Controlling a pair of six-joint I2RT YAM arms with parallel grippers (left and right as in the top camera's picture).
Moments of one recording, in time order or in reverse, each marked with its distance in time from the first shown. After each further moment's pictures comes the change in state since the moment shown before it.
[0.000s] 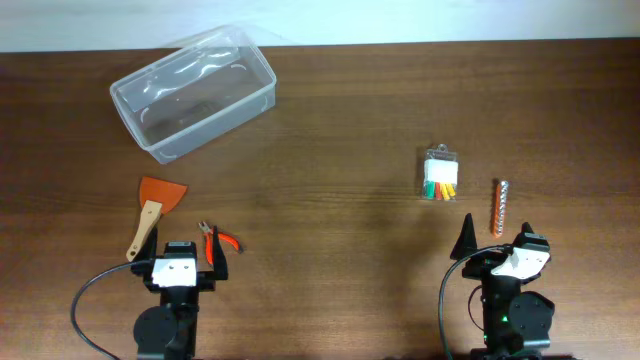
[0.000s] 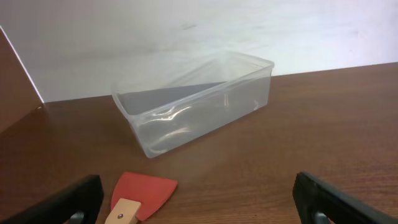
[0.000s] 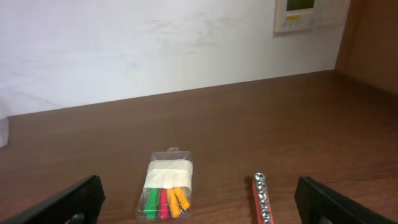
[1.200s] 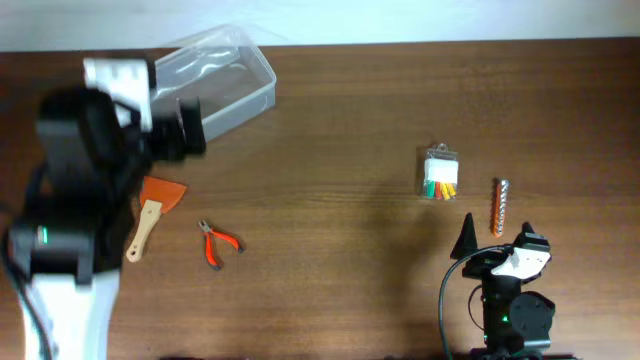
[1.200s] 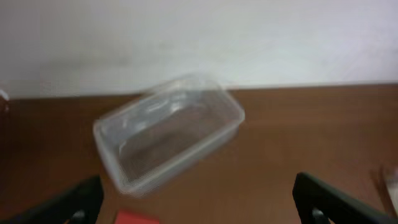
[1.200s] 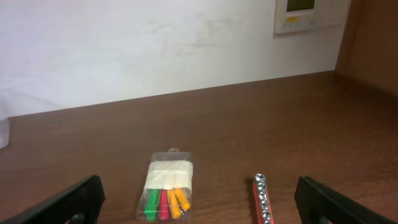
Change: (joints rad) left arm -0.001 1.218 1.559 -0.743 0.100 -0.129; right arm -0.002 -0.003 -0.002 0.003 -0.003 -0.001
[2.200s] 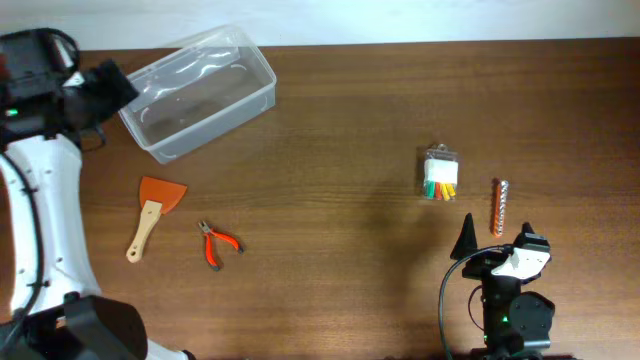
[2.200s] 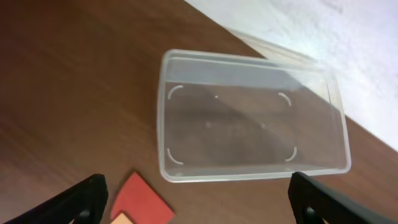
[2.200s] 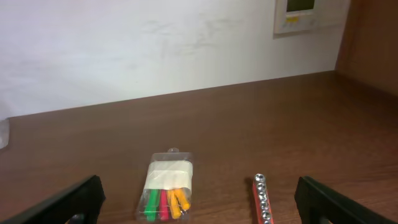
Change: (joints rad) left arm 0.345 0.465 0.185 -0.069 0.061 -0.348; right arm 0.000 -0.001 0.000 0.000 0.000 0.000
